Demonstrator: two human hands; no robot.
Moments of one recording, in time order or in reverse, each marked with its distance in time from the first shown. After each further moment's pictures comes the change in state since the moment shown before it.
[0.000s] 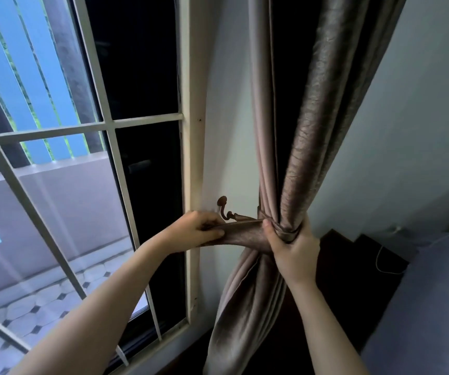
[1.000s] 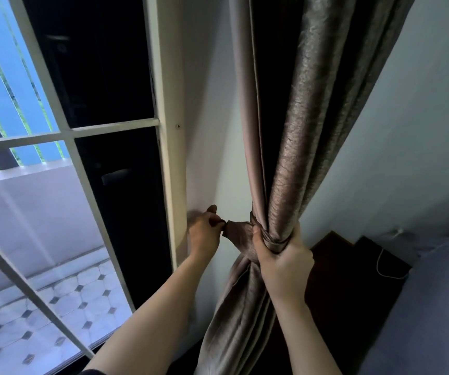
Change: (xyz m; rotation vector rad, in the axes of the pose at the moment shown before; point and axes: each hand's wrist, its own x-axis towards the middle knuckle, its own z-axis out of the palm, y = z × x) left_hand 0.094 -0.017 0.084 -0.354 0.631 -0.463; right_hand 0.014 0.010 0.014 -0.146 0.110 -0.082
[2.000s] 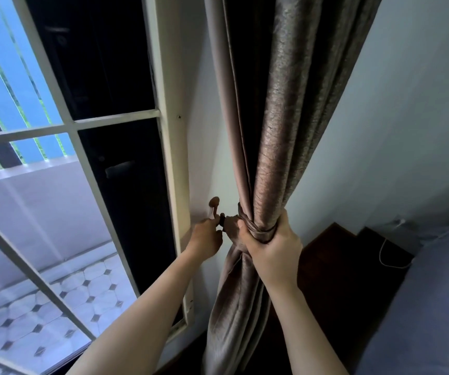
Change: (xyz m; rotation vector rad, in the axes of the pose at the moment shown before) left_hand -0.012 -0.006 -0.020 0.538 -0.366 0.137; right_hand -0.008 -0.002 0.011 0.043 -0.117 0.002
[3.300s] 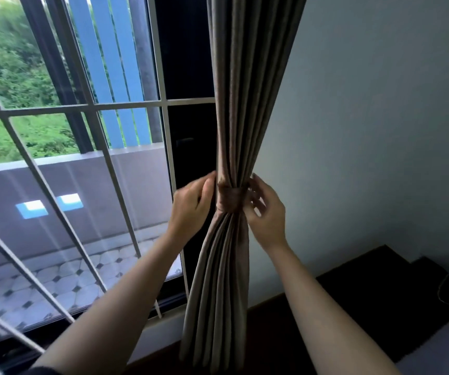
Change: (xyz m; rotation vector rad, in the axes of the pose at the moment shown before) left_hand -0.146 -0.006 -0.078 -0.196 0.810 0.303; right_hand -0.030 -0.028 0.015 0.596 -0.412 0.045
